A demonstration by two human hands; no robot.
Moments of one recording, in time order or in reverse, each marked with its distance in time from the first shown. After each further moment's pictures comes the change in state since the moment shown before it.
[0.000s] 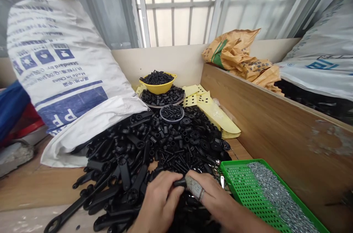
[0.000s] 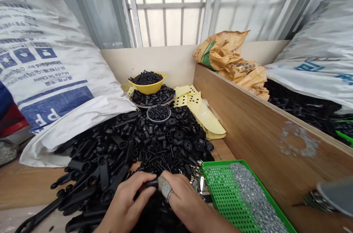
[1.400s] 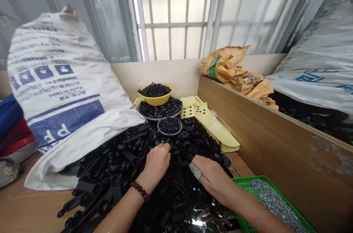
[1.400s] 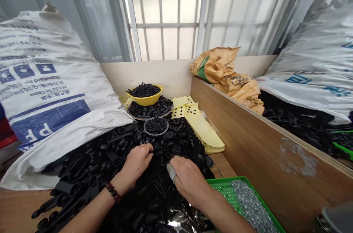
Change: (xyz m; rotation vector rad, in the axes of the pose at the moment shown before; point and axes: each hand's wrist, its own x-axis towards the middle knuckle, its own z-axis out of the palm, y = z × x) left_hand 0.118 -0.033 -0.012 0.409 -0.035 -0.265; right_hand 0.049 0.016 -0.045 -0.419 0.172 -0.170
